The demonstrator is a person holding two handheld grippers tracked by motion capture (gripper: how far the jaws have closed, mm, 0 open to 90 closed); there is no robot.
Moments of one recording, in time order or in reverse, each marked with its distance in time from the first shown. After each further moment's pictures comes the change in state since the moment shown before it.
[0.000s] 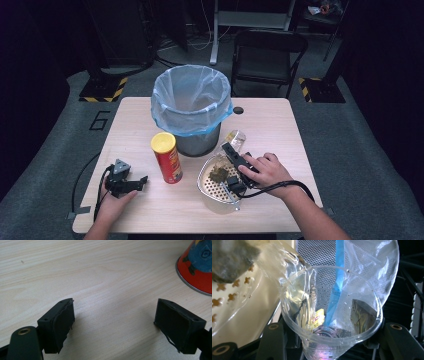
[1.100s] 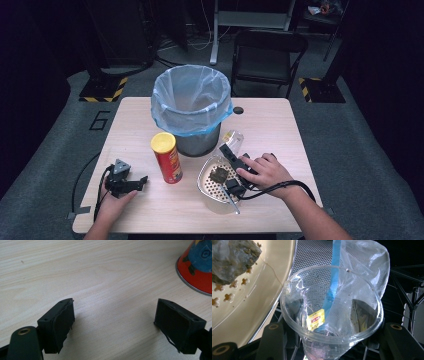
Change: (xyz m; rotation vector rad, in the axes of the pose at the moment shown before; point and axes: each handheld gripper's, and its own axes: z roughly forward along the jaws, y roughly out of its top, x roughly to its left) left arm 0.000 0.000 0.000 -0.004 0.002 0.004; right arm -0.003 0.004 -0.005 -0.020 -0.035 -0.083
